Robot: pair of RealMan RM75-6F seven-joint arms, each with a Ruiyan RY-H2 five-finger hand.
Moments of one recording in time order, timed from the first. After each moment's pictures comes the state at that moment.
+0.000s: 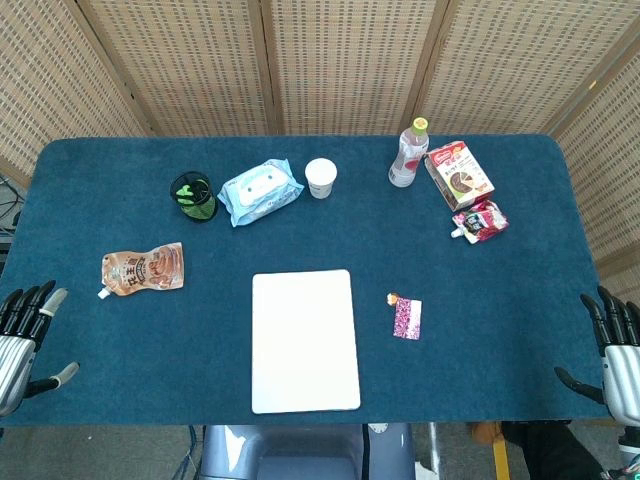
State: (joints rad) left arm -0.04 -1.03 0.03 -1.73 1.66 1.56 0.09; right arm -0.01 -1.05 0.06 -1.70 -1.53 1.59 -0.03
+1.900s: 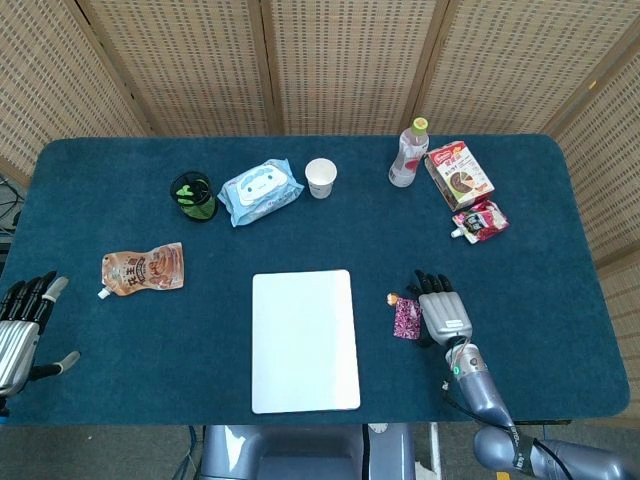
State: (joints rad) left arm -0.10 -1.02 -0.01 -1.75 1.52 1.44 0.10; right arm 0.56 -1.51 0.16 -1.63 -0.83 1.02 -0.67
